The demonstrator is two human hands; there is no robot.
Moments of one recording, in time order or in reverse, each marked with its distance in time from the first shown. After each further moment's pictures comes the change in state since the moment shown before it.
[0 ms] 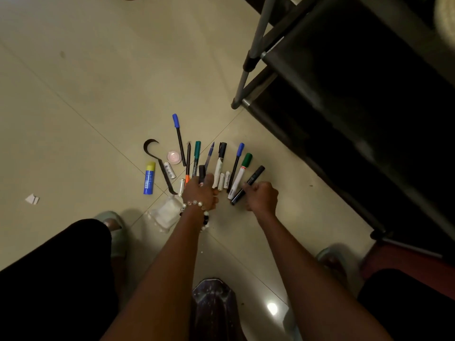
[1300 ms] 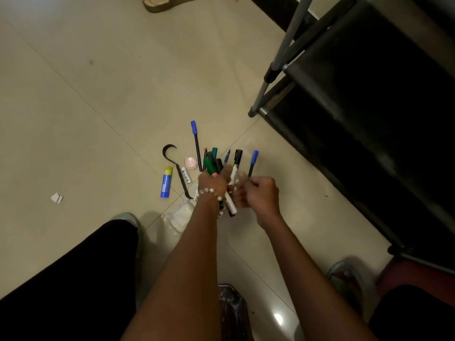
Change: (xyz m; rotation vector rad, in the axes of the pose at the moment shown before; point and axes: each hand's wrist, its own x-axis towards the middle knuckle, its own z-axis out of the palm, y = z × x) left_hand 0.015 0.032 -0.002 -0.075 0.019 0.012; right_hand -0.056 -0.066 -0.013 0.279 -0.206 -0.142
